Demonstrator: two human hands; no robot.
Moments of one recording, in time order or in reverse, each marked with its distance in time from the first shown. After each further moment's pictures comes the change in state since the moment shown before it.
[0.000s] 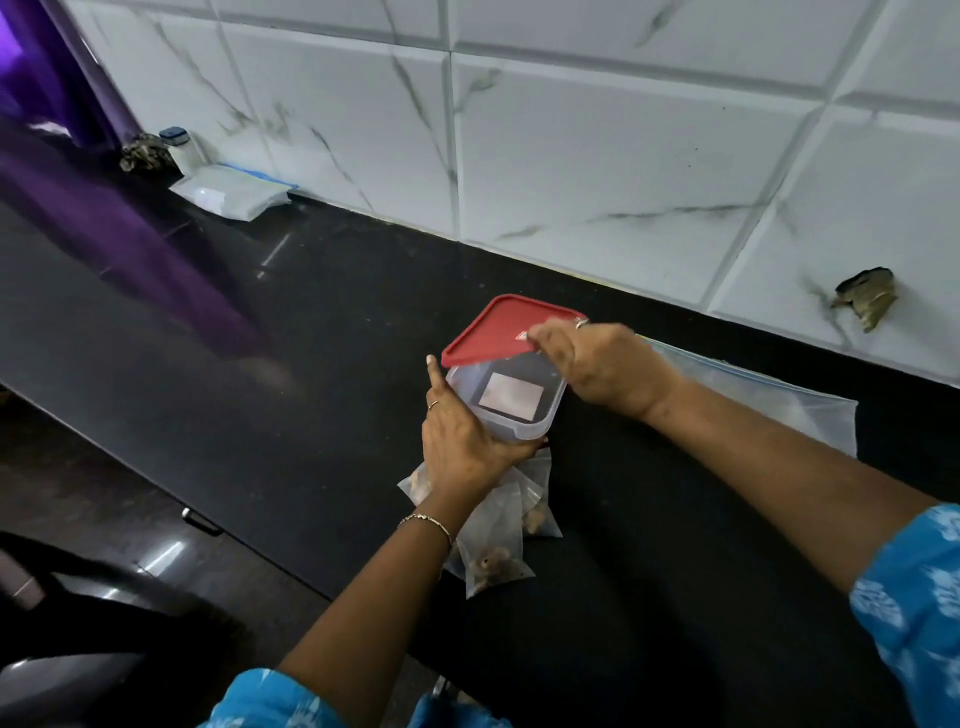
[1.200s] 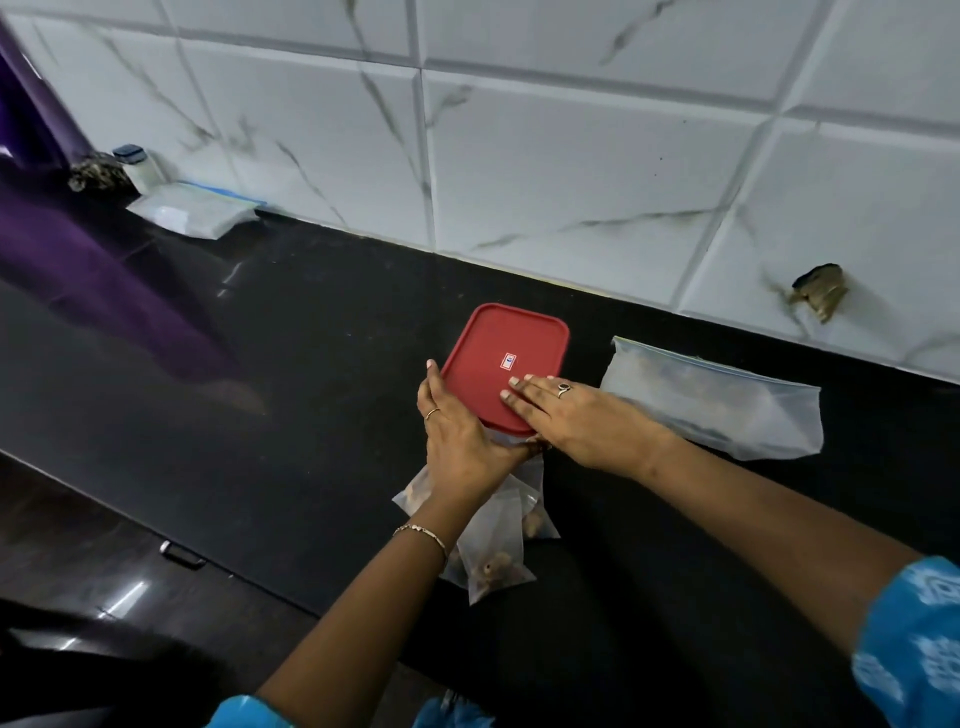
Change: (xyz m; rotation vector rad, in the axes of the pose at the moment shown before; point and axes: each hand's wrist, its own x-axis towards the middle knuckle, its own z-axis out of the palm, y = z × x) left_hand 0.001 0.002 0.001 -0.058 -0.082 0.067; right_hand -0.031 -0.046 -0.005 0.080 -0.529 0.065
